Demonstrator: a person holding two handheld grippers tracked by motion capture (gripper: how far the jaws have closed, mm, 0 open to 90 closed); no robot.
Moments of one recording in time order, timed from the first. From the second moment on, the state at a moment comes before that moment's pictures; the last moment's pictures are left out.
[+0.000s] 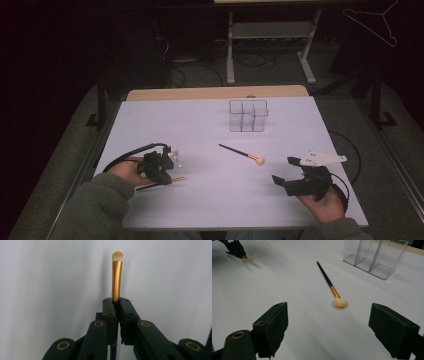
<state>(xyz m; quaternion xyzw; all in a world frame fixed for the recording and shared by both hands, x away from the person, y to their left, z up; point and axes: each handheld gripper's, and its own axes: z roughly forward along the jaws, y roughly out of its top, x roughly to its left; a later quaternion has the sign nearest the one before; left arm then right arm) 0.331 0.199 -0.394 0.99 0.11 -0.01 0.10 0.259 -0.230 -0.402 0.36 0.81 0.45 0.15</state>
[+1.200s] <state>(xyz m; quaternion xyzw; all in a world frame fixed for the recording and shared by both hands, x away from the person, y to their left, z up) 0.318 0.184 -0.342 0.86 0.20 -0.05 0.47 0.270 -0.155 -0.362 0.25 0.83 0.50 0.06</state>
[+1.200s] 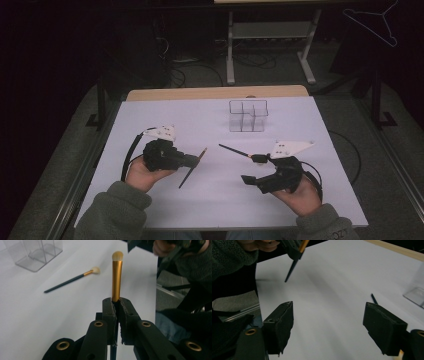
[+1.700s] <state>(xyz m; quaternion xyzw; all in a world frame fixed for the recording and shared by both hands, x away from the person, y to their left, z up) 0.313 0.156 -0.336 0.82 0.21 -0.05 0.53 0.280 -0.113 -0.351 0.22 0.83 0.51 0.02</state>
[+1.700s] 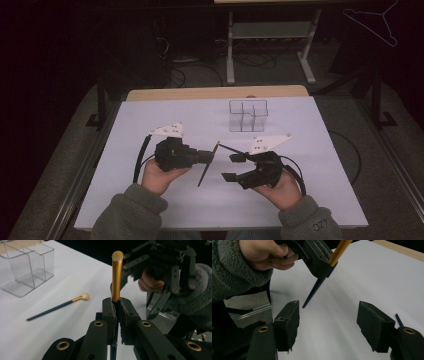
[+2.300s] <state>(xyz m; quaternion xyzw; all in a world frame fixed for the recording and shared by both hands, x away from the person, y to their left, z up) 0.310 0.135 -0.336 0.80 0.21 -0.06 0.56 0.292 -0.101 -0.355 0.23 0.83 0.51 -0.02</state>
